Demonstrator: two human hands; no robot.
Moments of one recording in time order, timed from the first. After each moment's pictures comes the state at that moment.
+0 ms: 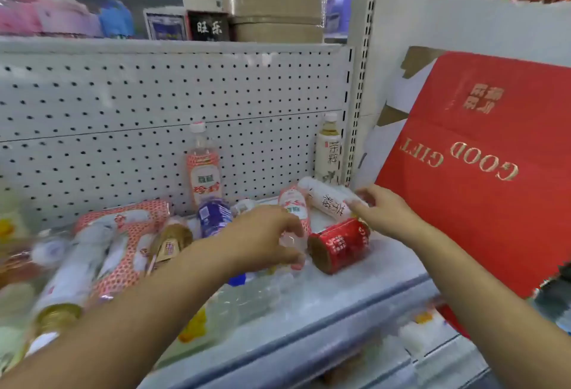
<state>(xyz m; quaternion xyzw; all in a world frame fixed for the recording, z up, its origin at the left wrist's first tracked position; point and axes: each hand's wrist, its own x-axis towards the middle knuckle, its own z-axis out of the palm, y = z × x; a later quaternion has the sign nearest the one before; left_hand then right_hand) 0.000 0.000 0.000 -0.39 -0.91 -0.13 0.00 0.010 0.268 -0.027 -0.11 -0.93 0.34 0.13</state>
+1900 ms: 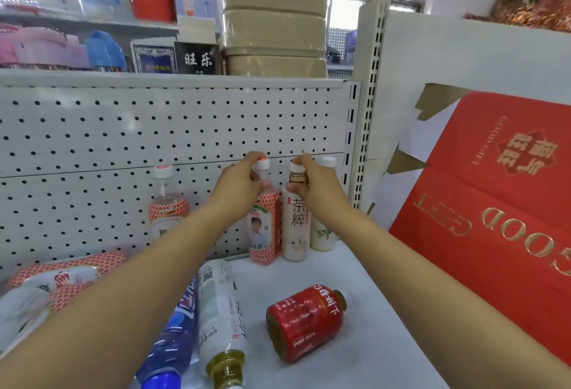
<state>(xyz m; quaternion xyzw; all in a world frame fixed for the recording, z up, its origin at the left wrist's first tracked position) -0.176 0.068 0.053 -0.19 -0.88 -0.39 0.17 -0.161 0.251 0.037 0.09 -0.90 0.35 0.25</state>
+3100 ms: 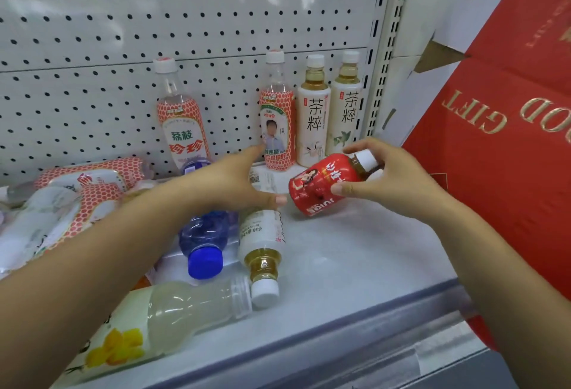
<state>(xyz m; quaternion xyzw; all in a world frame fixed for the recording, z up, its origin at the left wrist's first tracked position) -0.059 0.026 0.010 -0.15 -0.95 -0.23 -0.14 -0.022 0.285 -0.031 0.03 -0.88 0.46 0.09</state>
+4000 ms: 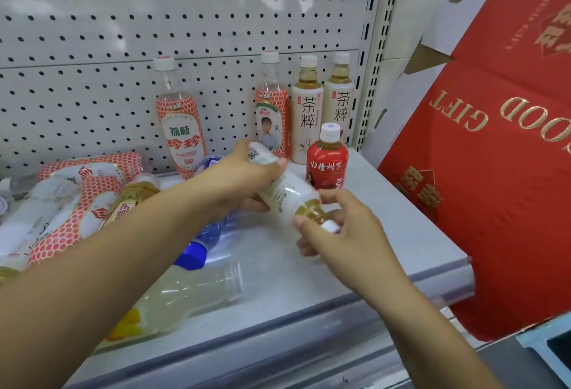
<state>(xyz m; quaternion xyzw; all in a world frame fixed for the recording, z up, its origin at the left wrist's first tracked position) -0.040 0.045 0.000 0.00 -0.81 -0.56 -0.16 0.064 0.197 -0.055 -0.06 -0.80 0.59 0.08</state>
